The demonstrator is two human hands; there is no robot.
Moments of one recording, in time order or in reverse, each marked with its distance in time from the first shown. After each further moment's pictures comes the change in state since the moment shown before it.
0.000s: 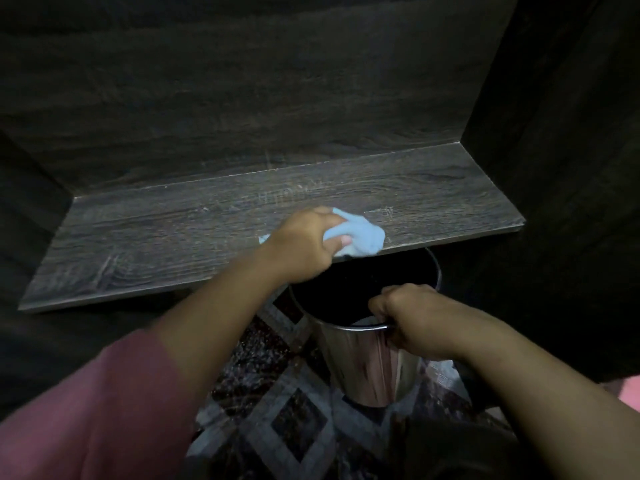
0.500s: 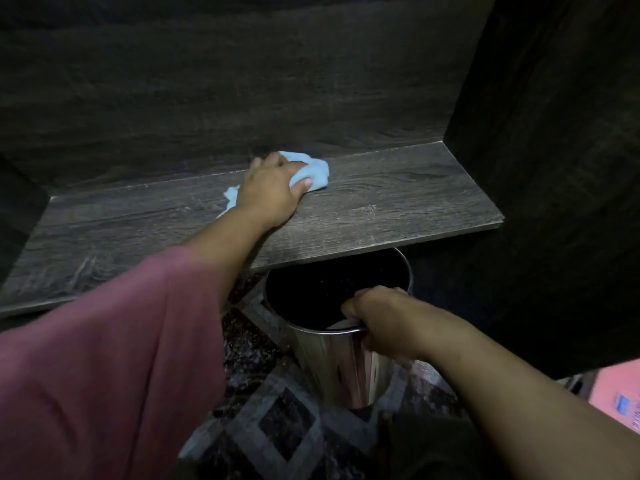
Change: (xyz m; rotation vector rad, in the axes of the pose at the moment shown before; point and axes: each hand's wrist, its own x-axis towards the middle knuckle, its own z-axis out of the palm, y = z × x) left_hand 0.068 -0.059 -0.004 0.312 0.169 -0.290; right_hand 0.006 -0.007 0.008 0.044 -0.047 0.029
